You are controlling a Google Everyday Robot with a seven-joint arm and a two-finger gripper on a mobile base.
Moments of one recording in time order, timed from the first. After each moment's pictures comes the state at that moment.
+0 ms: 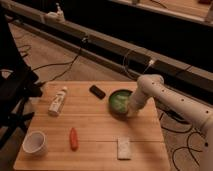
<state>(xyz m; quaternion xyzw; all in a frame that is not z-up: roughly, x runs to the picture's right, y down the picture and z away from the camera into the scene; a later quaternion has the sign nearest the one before) 0.168 0.163 0.838 -0.36 -0.17 -0.01 0.92</state>
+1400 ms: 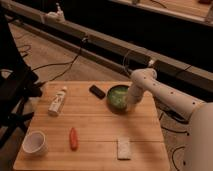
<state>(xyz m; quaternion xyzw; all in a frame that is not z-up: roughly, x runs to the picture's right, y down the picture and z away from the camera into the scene) 0.149 0.133 0.867 -0.35 -0.16 -0.08 0.92</state>
